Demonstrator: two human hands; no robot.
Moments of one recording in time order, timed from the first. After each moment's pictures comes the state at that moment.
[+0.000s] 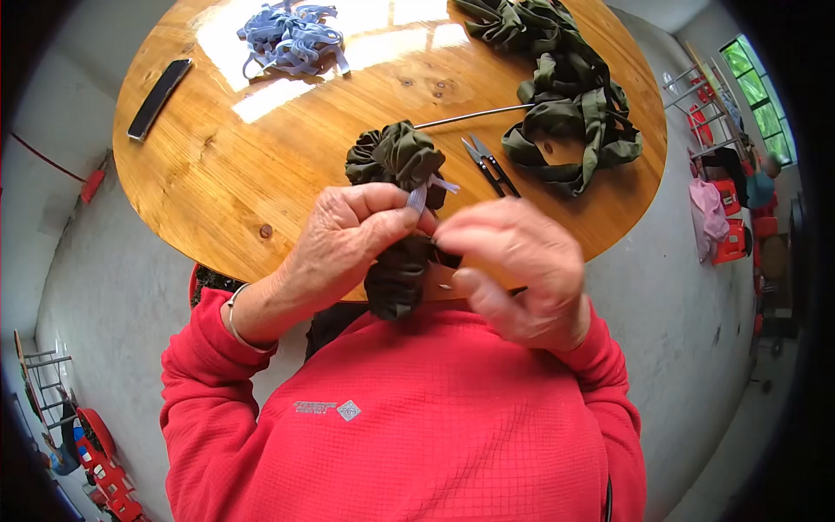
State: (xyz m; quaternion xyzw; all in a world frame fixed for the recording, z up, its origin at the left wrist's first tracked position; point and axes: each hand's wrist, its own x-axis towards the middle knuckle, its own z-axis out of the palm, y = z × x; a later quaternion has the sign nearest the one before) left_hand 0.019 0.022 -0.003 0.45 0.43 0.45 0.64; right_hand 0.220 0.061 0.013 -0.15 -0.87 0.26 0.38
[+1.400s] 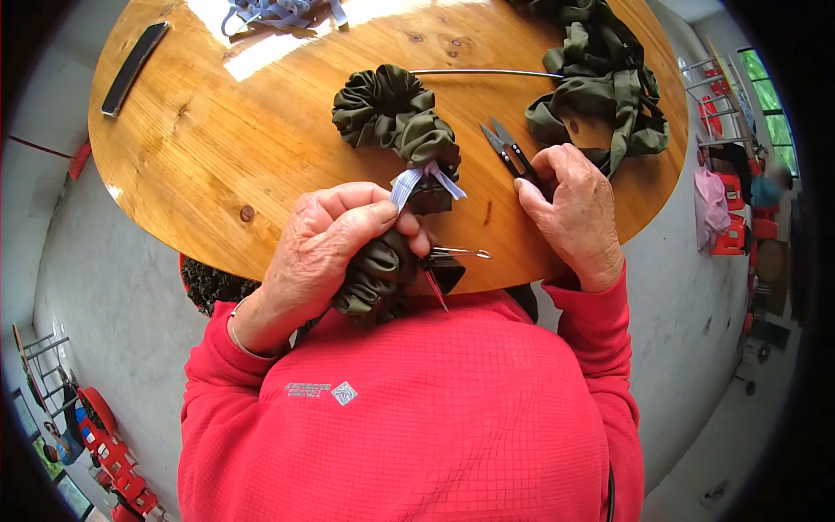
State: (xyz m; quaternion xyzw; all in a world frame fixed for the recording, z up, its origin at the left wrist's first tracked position) left_hand 0.011 0.012 -0.035 0.29 0.41 0.48 0.72; right_hand 0.250 0.111 -0.030 -0.49 -0.85 0.11 0.16
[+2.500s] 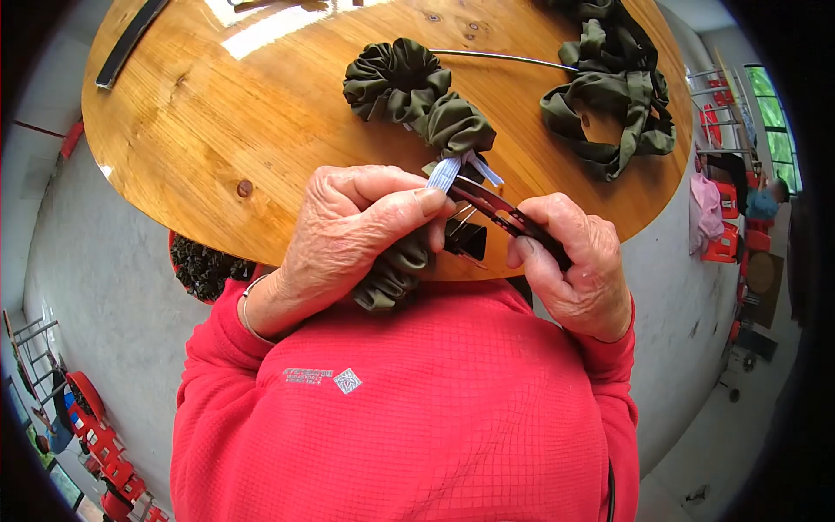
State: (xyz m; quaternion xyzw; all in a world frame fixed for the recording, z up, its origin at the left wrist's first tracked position) left_hand 0.021 0.011 -0.032 0.32 0.44 0.50 0.68; right_hand 0.235 0.065 -0.001 -0.31 -0.85 0.37 0.23
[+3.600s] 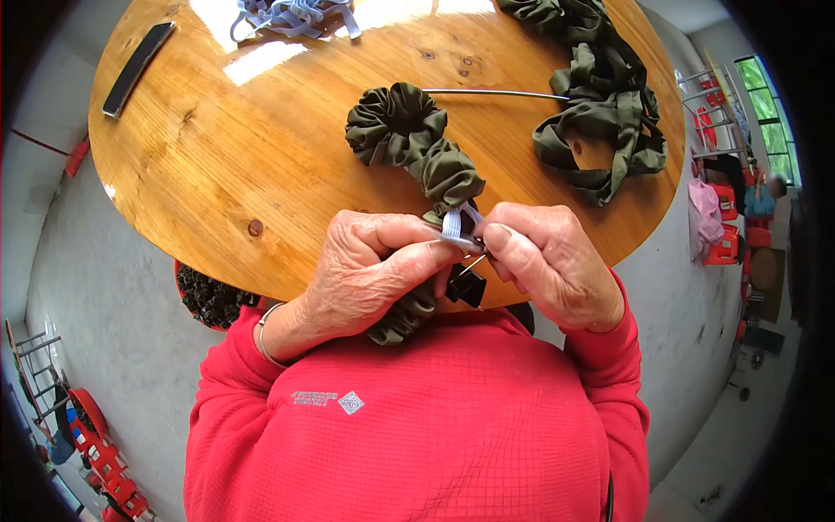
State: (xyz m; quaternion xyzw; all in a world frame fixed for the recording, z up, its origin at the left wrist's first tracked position) left_hand 0.024 0.019 -0.040 0.41 0.39 0.50 0.65; right_hand 0.212 0.090 0.017 -0.34 -0.77 0.53 0.12
